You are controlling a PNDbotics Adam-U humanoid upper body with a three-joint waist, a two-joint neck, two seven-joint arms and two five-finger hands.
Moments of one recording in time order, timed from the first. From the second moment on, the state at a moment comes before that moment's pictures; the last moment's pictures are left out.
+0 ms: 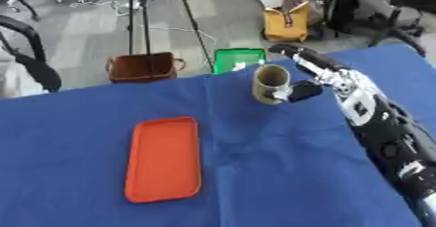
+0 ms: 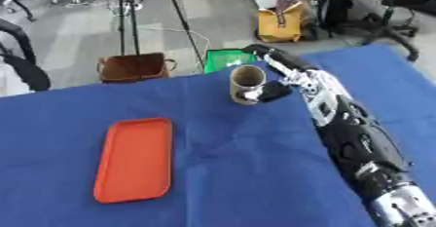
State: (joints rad) left arm -0.19 0.27 0.16 -1.98 0.19 -0.14 -0.09; right arm -1.00 -0.52 -0.01 -0.81 0.82 -0.41 0.20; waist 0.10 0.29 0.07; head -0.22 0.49
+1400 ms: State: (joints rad) left arm -0.19 0.25 0.14 -1.98 0.19 -0.14 -0.11; right arm -1.02 -0.53 -0.04 -0.72 0.86 -0.39 0.21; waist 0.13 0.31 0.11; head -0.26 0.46
